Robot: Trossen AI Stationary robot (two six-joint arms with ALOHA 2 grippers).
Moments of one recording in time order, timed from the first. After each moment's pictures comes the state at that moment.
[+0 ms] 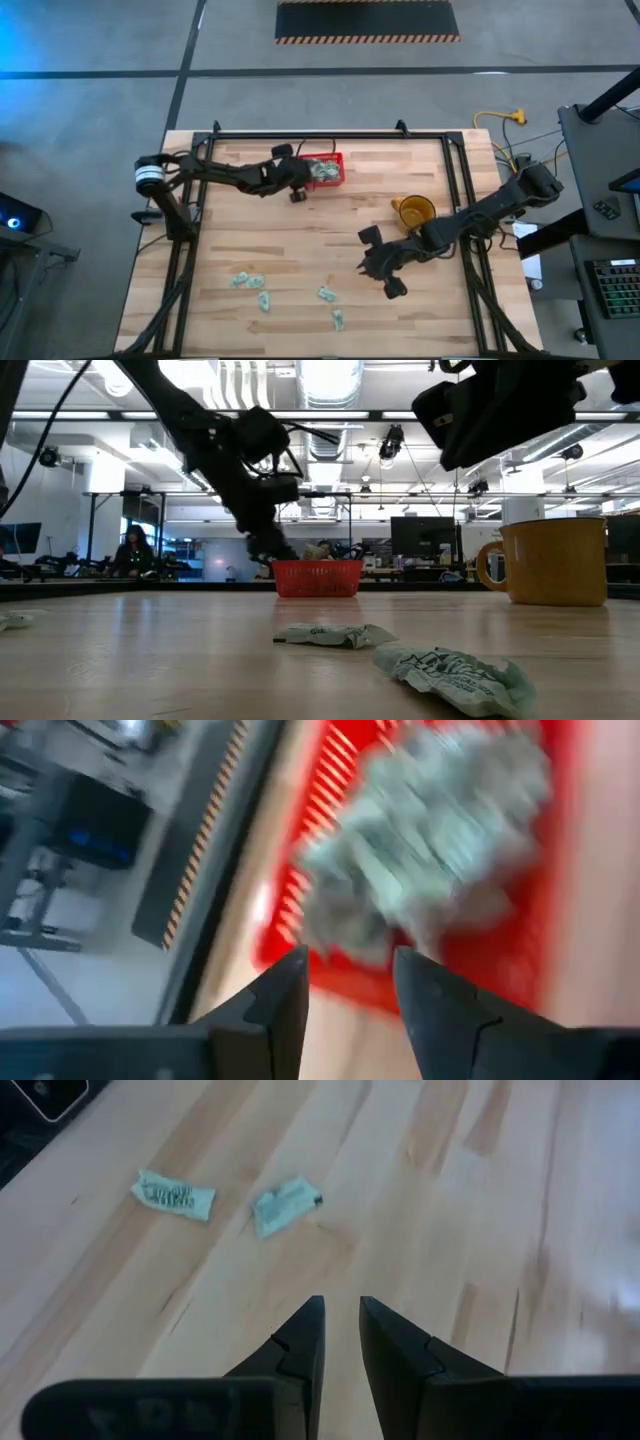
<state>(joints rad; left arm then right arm) 0.29 1.67 0.90 0.02 -0.50 0.32 0.41 1.49 0.90 -0.23 0.10 -0.07</state>
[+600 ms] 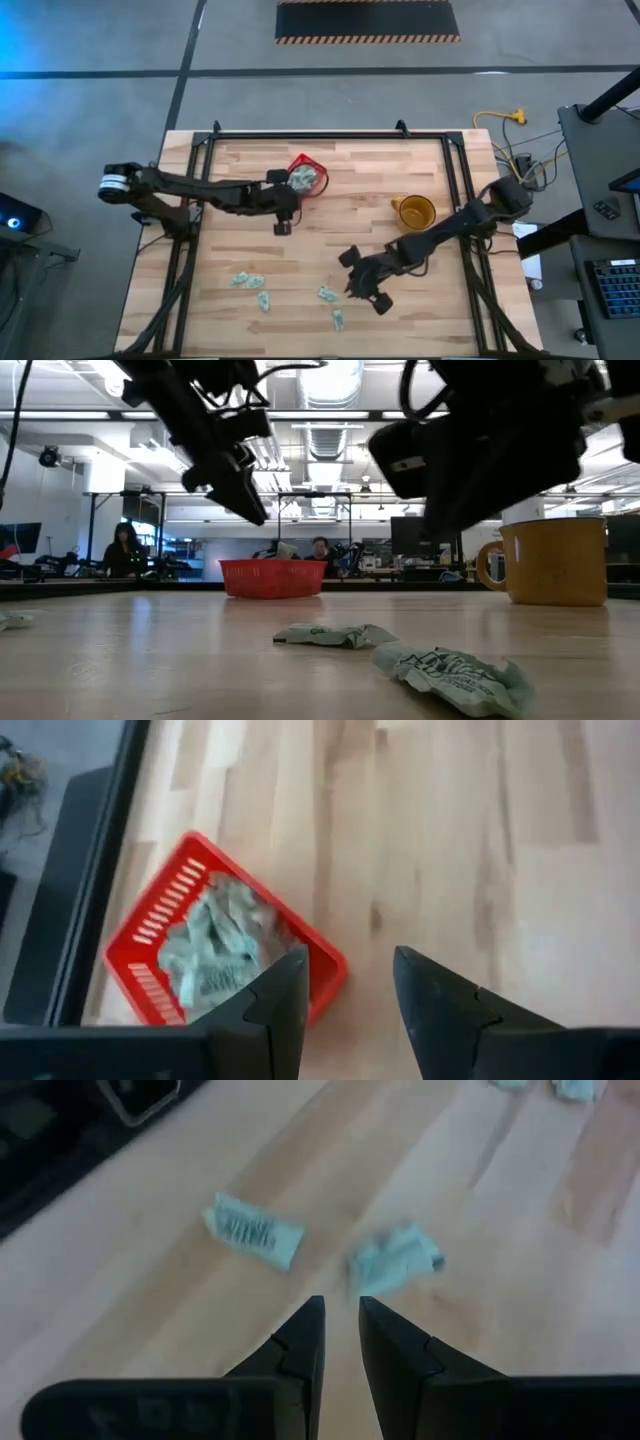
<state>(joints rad) 0.02 1.39 0.88 -0.32 -0.34 0.18 0.41 1.76 0.95 0.02 -0.11 -0.17</state>
